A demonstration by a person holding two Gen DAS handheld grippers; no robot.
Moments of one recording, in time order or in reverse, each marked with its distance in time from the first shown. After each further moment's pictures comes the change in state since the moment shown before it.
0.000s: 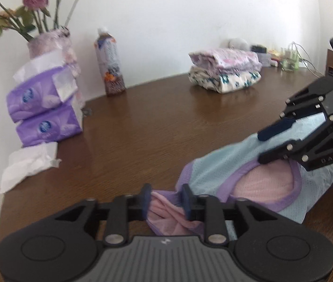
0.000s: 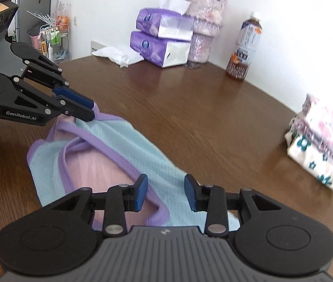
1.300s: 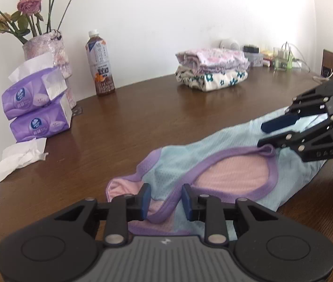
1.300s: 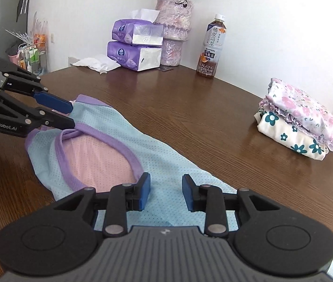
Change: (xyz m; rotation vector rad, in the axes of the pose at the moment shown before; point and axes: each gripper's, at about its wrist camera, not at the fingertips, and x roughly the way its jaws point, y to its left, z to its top) left arm -0.003 -0.038 -0.015 0.005 0.022 -0.013; right arm -0.031 0.001 -0.043 0.078 -0.077 -0.127
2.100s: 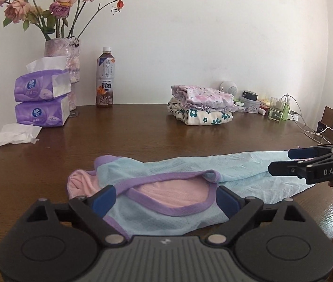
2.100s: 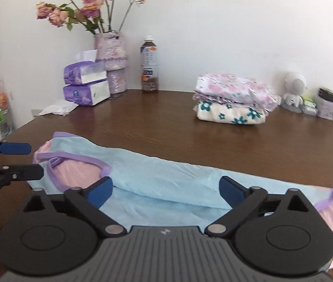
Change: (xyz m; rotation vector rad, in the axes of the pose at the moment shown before) left arm -0.047 -0.053 -0.012 -0.256 -0.168 -0.040; right arm -0.081 -0.039 -0.047 0.364 -0.109 -0.144
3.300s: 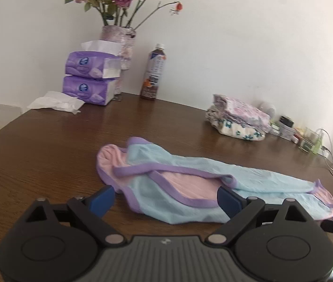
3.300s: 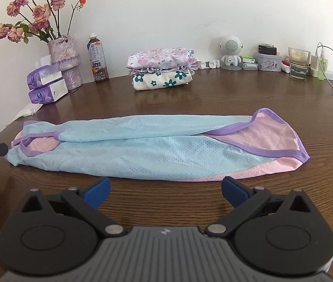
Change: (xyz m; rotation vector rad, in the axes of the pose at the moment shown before) left arm -0.019 0.008 -0.010 -0.267 -0.020 0.193; right arm -0.066 -0.065 -0.065 0.161 0.040 -0.100
